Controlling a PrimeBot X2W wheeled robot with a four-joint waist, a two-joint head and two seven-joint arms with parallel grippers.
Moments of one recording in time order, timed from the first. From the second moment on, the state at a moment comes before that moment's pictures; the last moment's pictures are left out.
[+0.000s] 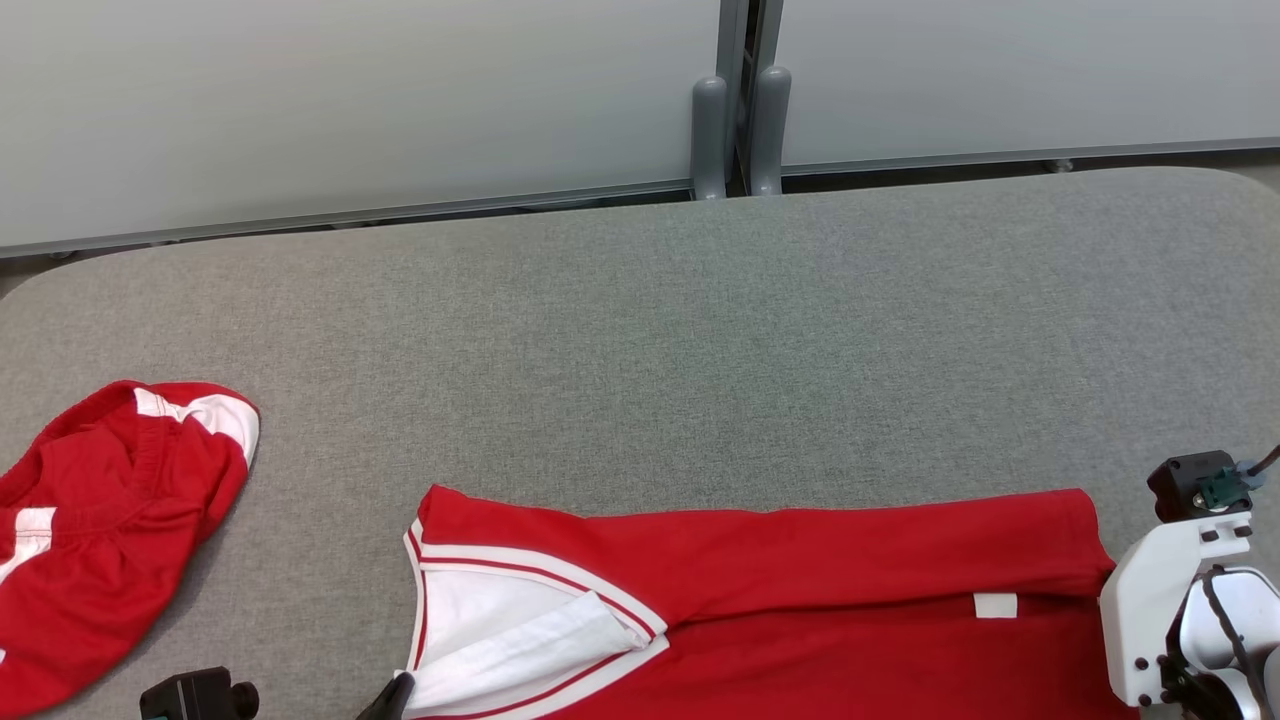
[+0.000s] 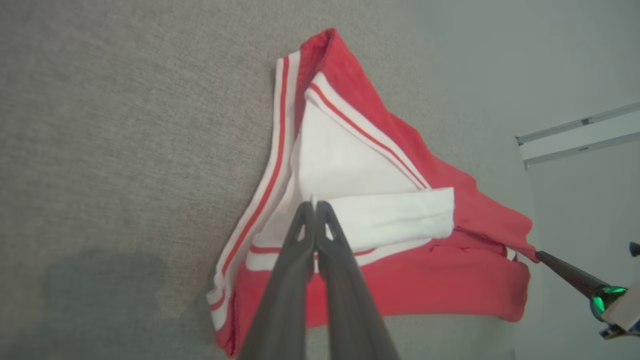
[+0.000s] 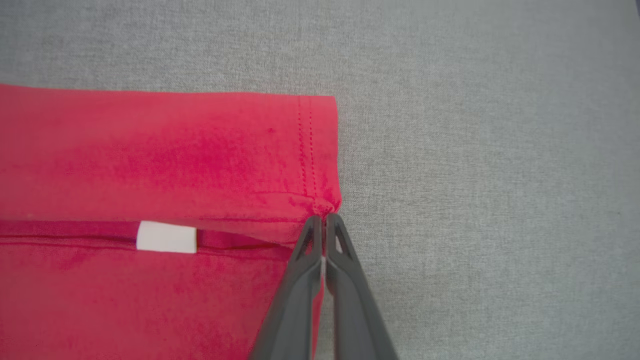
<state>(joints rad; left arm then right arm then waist) 0.19 0.51 -0.45 -0.23 -1.25 0.35 0.11 -0.10 -0.23 -0.03 0.07 0.17 0.13 0.84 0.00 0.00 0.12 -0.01</state>
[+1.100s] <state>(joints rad) 0.07 0.46 -0.37 -0.06 -0.87 0.21 -0.26 0.04 -0.05 -0.29 -0.05 0.31 0.13 0.62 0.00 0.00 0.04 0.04</state>
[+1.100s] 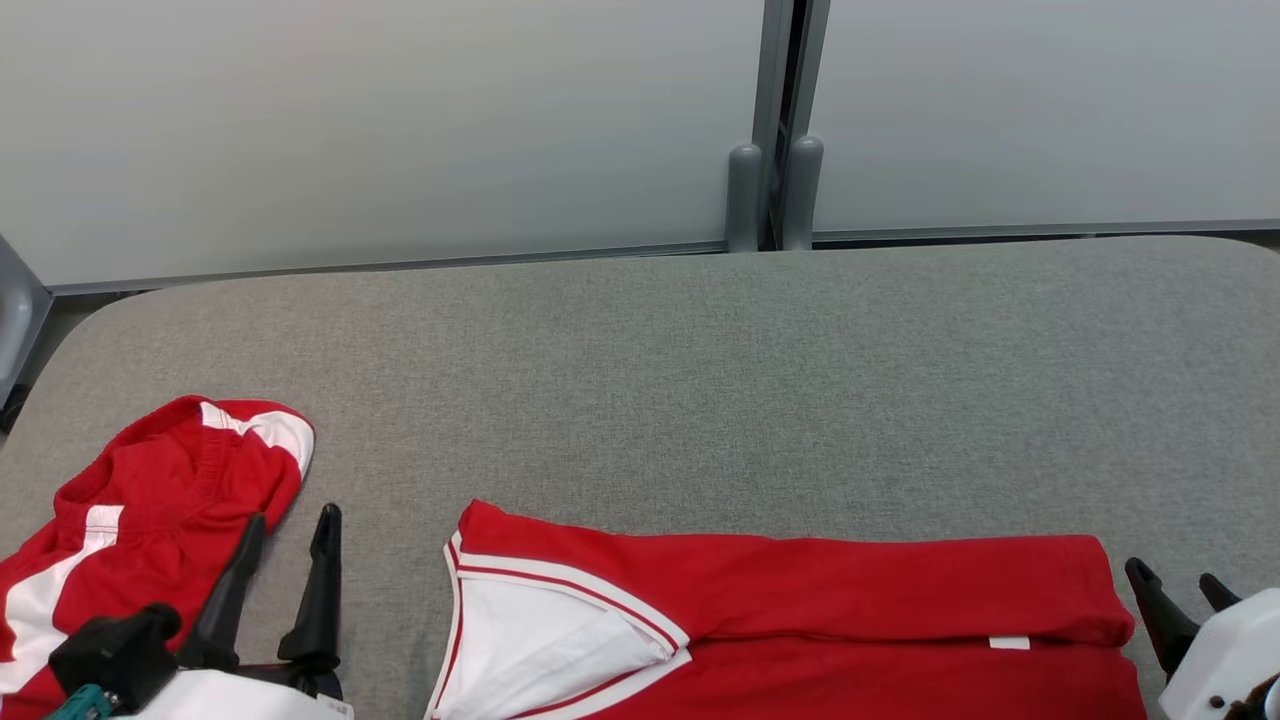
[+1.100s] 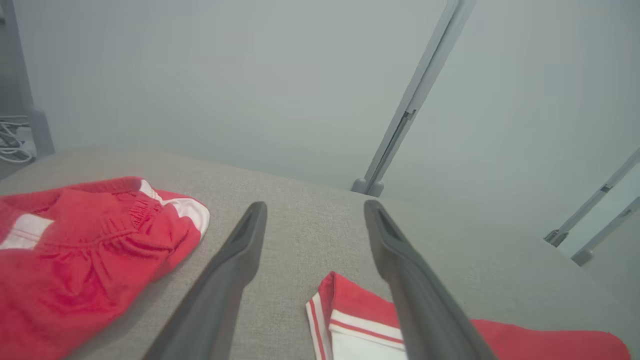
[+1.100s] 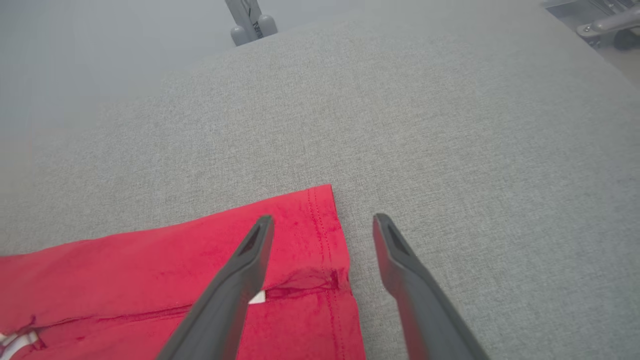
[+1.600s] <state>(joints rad) 0.10 0.38 -0.27 0.05 -0.56 0.20 -0.26 0.03 -0.05 -0.28 0.15 0.36 0.13 0.48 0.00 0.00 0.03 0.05</state>
